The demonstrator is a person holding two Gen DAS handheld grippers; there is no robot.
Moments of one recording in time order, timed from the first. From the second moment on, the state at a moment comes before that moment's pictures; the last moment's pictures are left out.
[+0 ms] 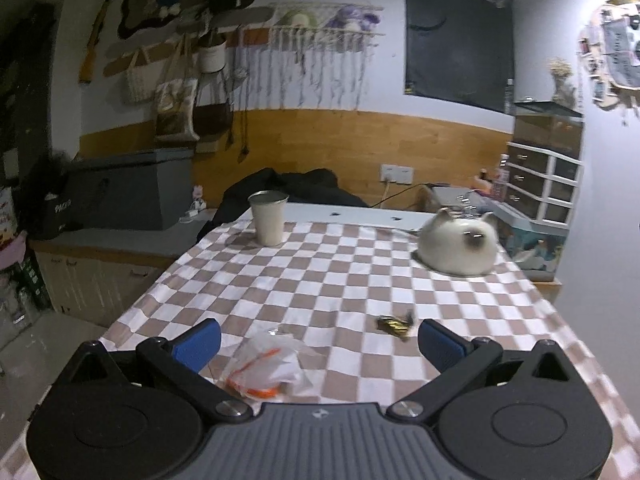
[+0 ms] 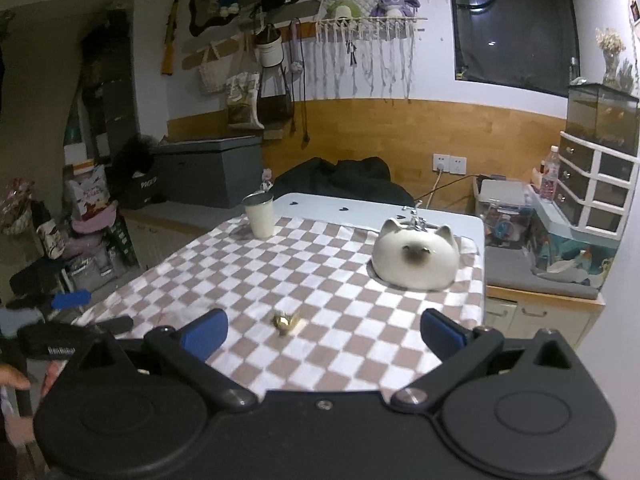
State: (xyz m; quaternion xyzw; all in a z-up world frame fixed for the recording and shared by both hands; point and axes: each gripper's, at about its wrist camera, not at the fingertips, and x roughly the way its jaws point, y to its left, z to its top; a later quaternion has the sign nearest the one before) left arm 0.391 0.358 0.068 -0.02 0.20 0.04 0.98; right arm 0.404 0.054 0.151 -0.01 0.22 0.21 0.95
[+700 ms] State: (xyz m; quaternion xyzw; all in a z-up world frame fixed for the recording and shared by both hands) left arm 0.470 0.410 -0.013 0.01 0.25 0.06 0.97; right arm 0.558 0.173 0.021 -0.04 0.26 0.23 0.94
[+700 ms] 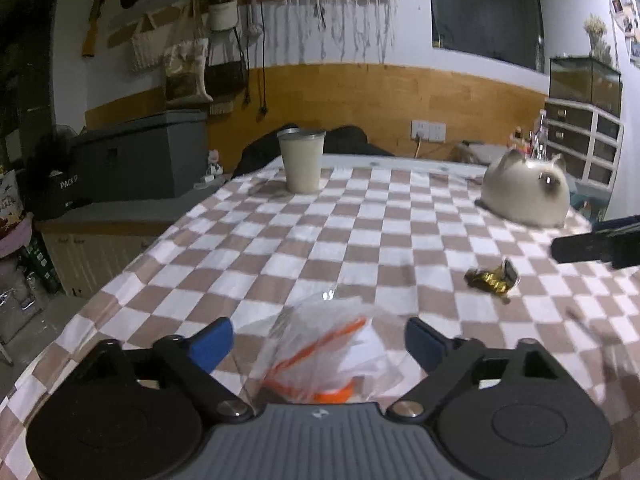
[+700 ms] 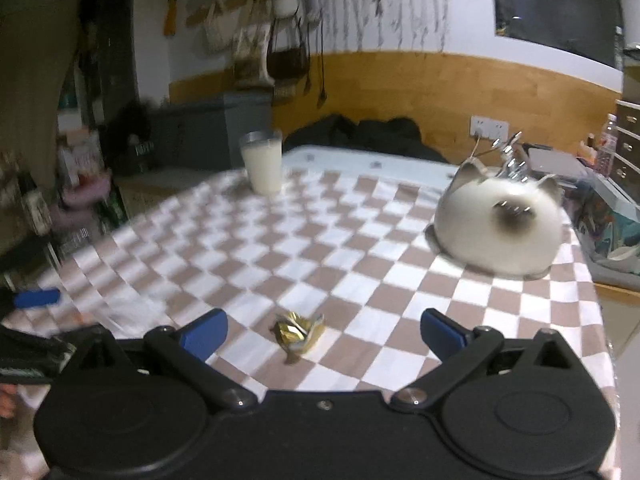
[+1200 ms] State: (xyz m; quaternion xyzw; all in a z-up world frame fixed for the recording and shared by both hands) left arm 0.478 0.419 -0.027 0.00 0.27 0.09 0.96; right arm 0.587 0.218 -0.038 -0.10 0.28 0.25 0.92
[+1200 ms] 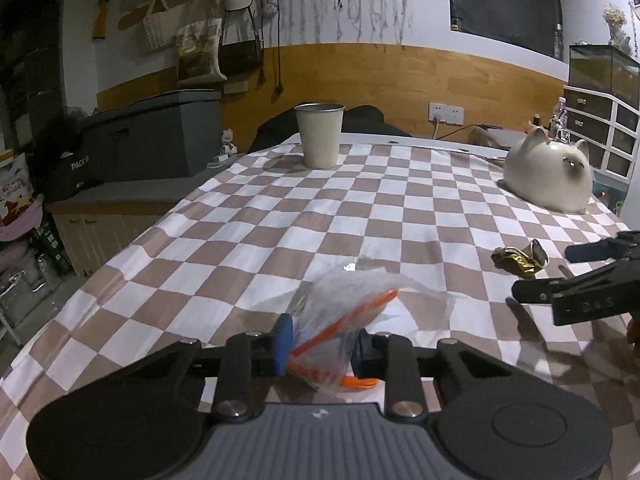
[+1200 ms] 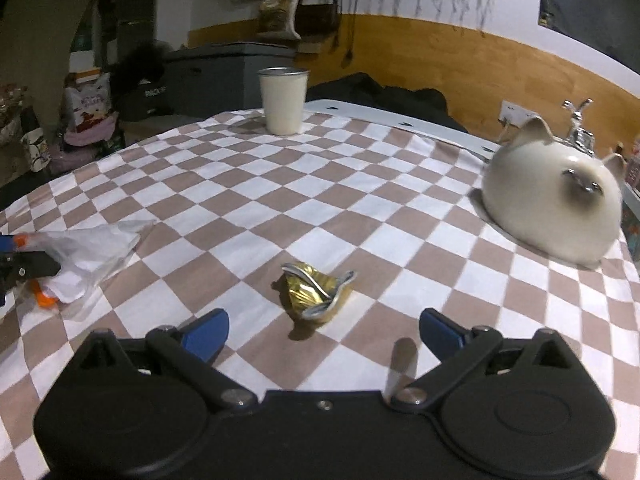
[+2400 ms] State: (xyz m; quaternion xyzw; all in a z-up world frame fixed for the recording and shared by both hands) left arm 0.465 0.384 -0.021 0.01 0.27 0.05 0.96; right arm 0.490 0.175 -0.017 -0.11 0.26 0.26 0.92
